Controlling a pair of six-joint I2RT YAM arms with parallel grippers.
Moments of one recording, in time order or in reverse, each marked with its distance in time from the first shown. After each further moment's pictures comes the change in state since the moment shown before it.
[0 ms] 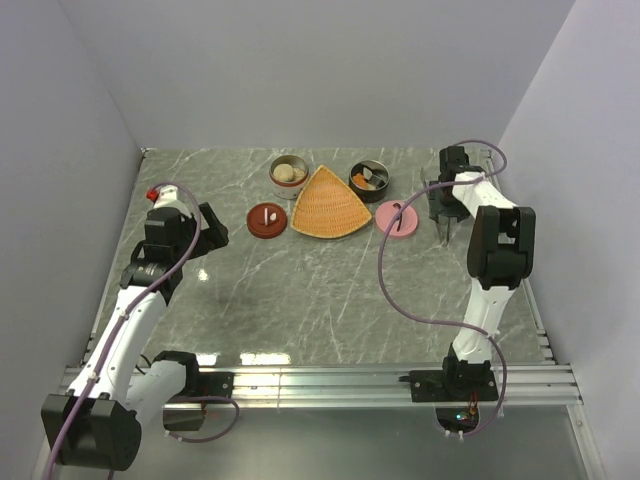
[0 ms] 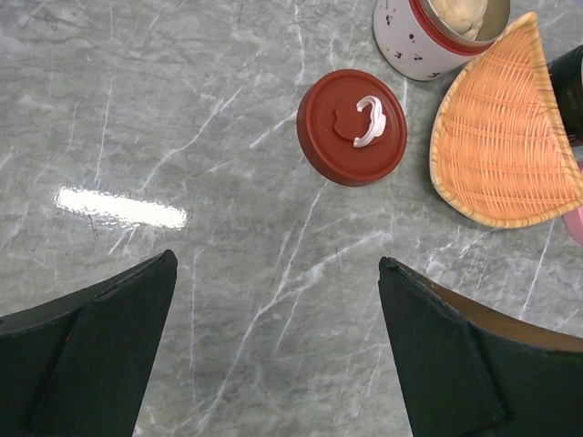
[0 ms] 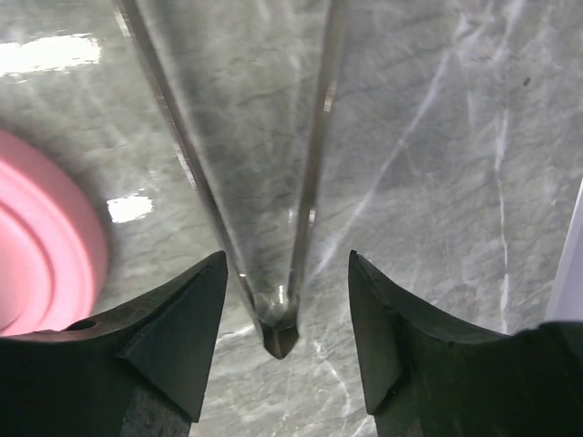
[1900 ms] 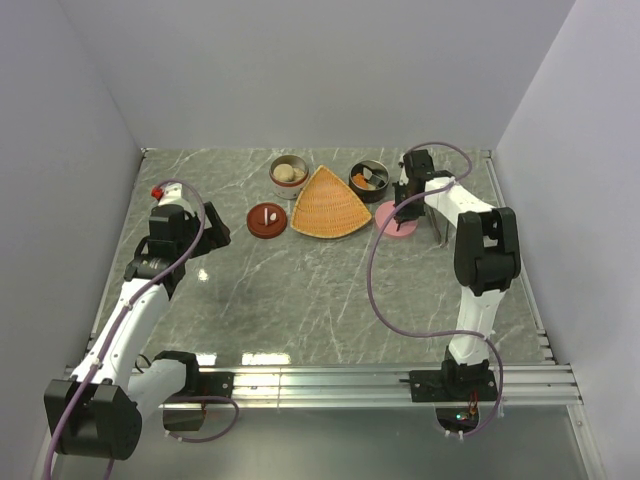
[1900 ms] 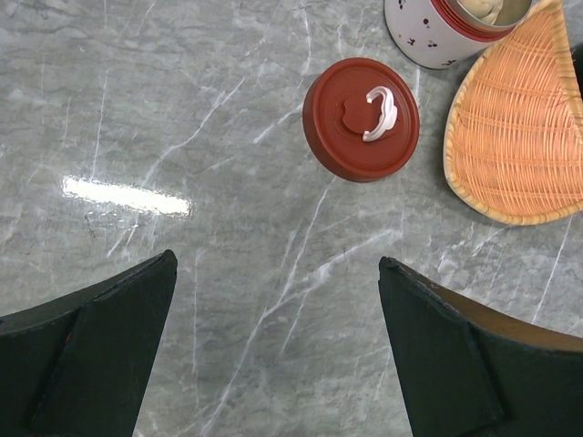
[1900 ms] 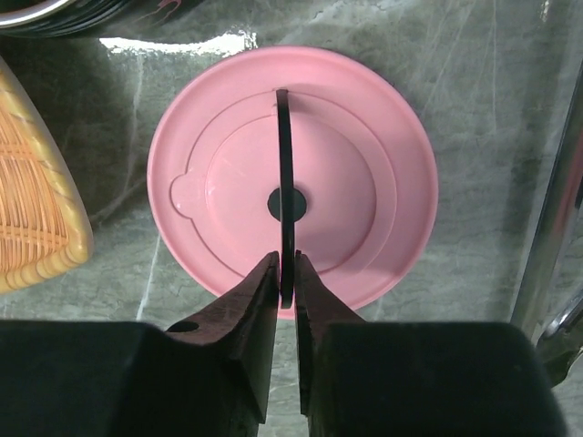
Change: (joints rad) left arm 0.000 0.063 0.002 0.022 0.008 0.010; right arm 0.187 -0.039 -0.067 0.087 -0.273 0.147
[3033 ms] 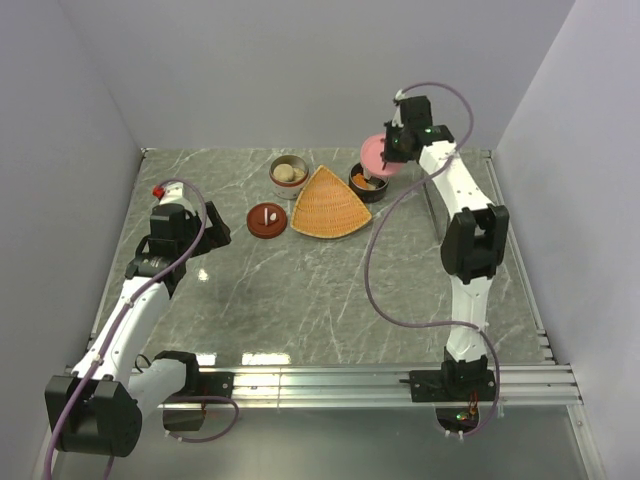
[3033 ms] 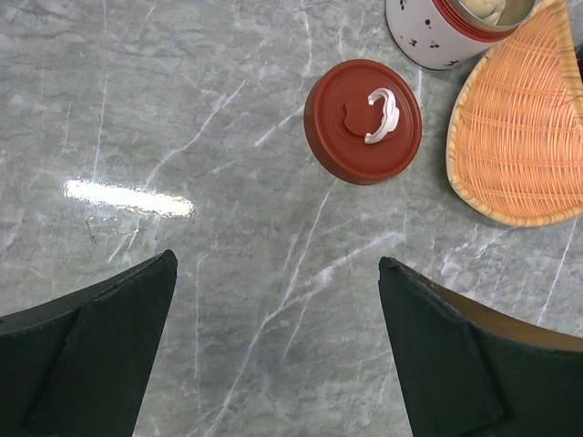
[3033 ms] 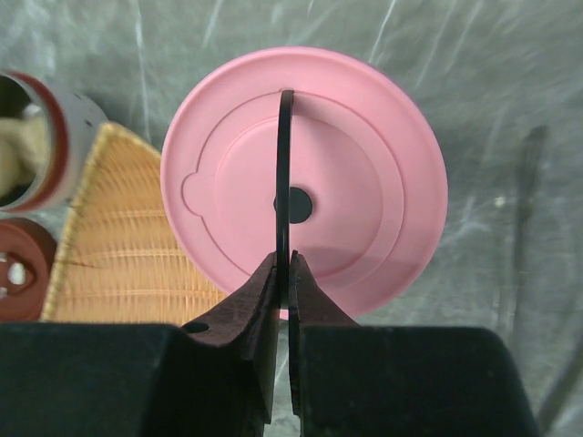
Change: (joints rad) left arm 0.000 0.016 0.000 0.015 0.000 0.013; right arm 0.034 0.114 0.606 -0.113 -0.021 0.050
